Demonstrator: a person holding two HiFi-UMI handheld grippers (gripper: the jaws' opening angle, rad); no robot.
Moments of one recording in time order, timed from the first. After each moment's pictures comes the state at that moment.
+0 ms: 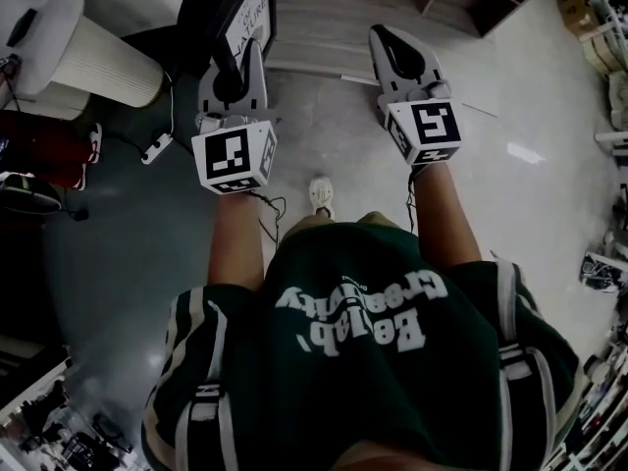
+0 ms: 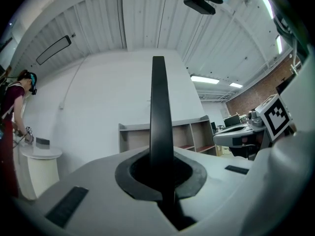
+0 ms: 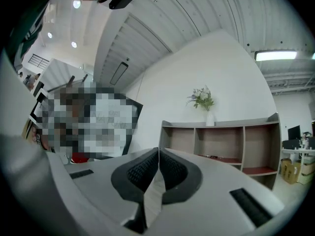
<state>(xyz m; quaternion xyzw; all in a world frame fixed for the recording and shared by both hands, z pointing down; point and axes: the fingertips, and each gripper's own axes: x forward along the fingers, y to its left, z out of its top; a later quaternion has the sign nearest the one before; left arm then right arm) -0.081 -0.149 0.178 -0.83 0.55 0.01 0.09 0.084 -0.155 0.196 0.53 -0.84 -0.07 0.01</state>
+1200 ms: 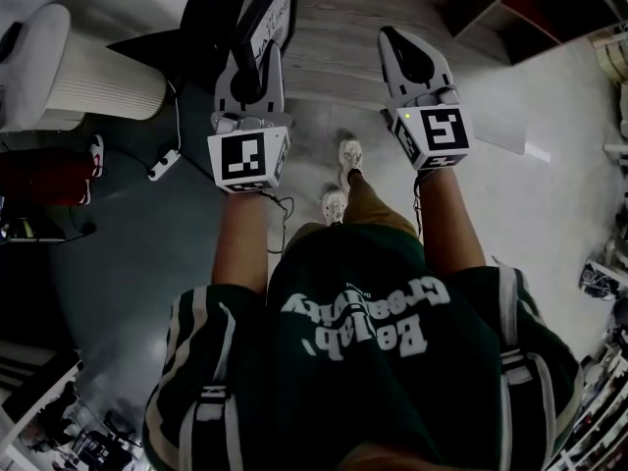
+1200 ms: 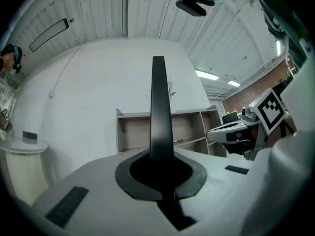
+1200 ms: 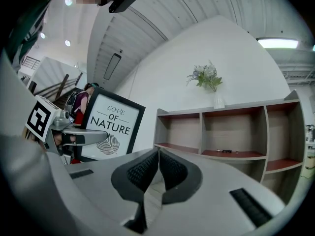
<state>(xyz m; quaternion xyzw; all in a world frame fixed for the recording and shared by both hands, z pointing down) -0.101 -0.344 0.227 -0.85 0.52 -0.01 0.07 0.049 -0.349 0.234 0.54 -0.84 -0.04 0.02</state>
